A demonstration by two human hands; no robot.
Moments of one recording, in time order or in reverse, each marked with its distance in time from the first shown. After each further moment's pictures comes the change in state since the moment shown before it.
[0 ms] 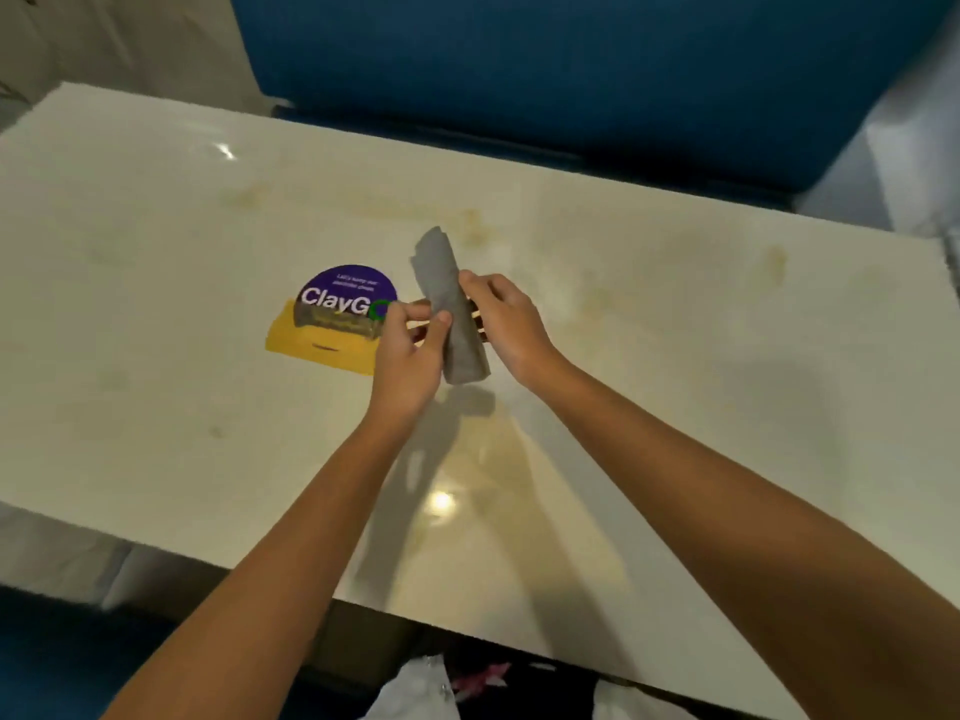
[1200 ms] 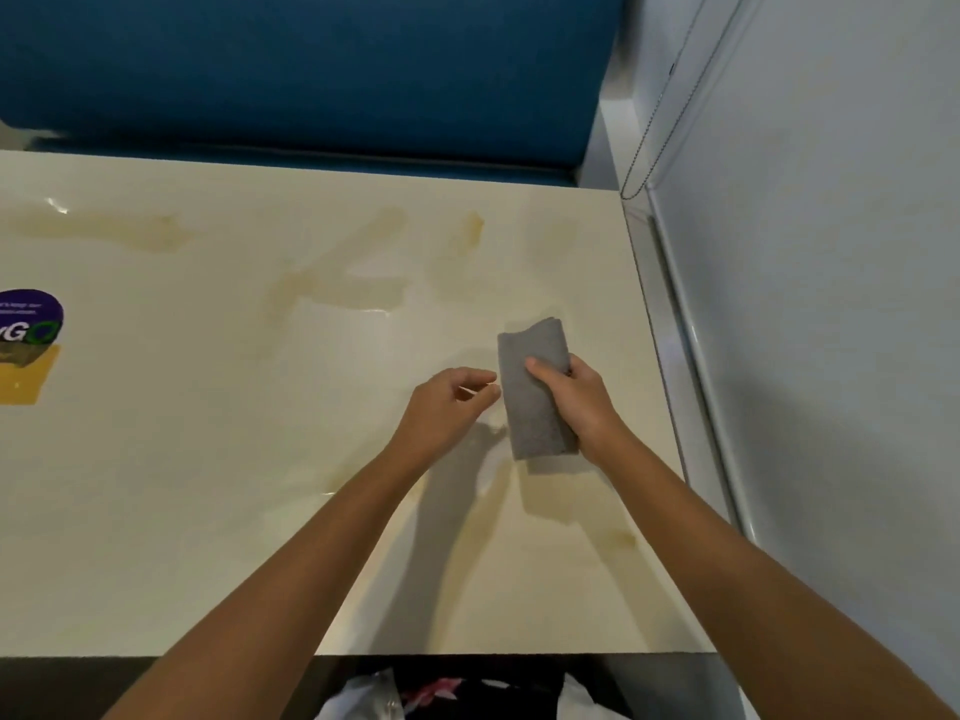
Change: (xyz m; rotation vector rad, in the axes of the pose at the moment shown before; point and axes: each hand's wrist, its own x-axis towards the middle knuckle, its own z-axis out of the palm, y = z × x) left_hand -0.161 0.002 0.300 0.376 -0.604 0.021; right_hand -0.142 0.133 -0.356 0.205 0.359 0.265
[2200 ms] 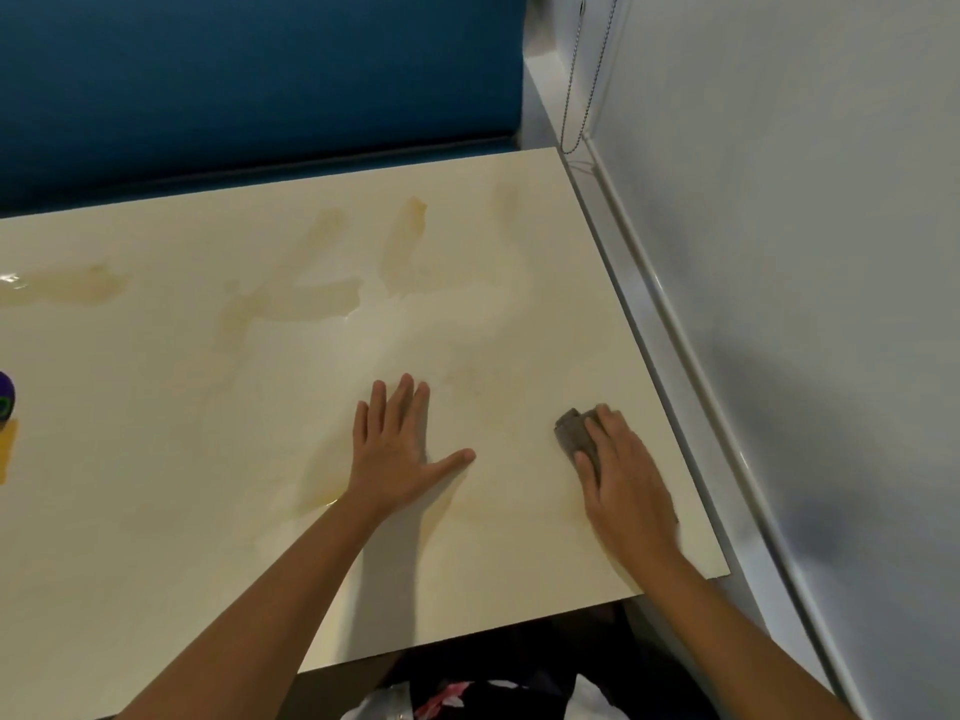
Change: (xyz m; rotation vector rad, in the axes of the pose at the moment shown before) left_hand -0.014 -0.074 0.004 0.901 -0.091 0.142; right_hand -0.060 0.137 -0.055 -0.980 0.386 -0.460
